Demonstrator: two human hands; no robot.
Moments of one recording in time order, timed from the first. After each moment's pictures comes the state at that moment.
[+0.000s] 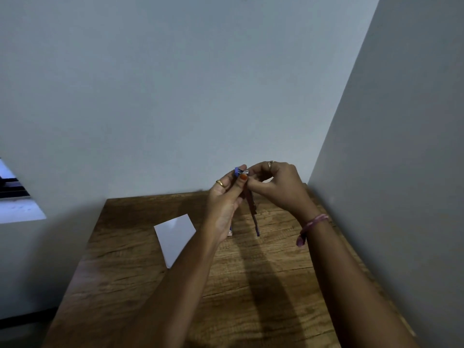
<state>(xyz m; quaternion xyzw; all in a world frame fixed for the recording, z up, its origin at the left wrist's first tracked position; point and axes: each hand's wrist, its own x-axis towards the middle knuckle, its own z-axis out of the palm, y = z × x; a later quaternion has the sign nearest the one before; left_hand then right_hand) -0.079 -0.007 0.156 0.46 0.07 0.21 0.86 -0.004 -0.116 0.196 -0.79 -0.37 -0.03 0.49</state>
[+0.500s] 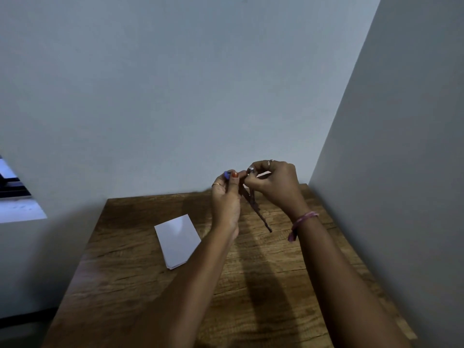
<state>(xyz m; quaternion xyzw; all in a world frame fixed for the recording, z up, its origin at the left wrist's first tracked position) -0.063 -0.022 0.155 0.45 0.15 0.32 0.82 0.007 -0.102 0.183 -0.79 -0.32 -0.08 0.51</state>
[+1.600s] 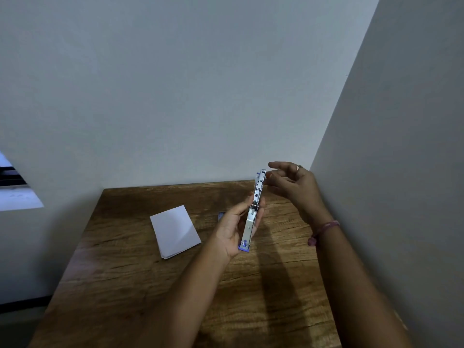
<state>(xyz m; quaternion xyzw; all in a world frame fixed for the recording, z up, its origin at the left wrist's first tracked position) -0.081 -0.036 0.113 0.20 0.17 -0.03 0.97 0.024 -0.152 0.155 -0.65 -0.24 0.12 0.72</state>
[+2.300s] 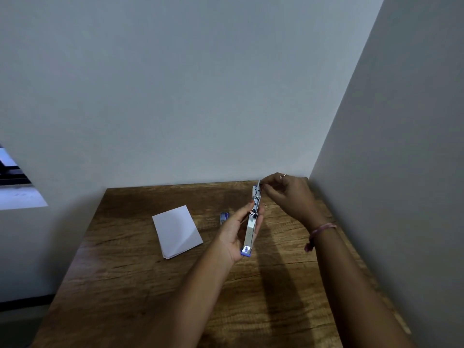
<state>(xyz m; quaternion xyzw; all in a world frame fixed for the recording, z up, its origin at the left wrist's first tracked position) -0.085 -0.042 0.107 0.19 0.24 -0.02 0.95 0.029 -0.152 0.144 -0.84 -0.37 -0.04 0.39</state>
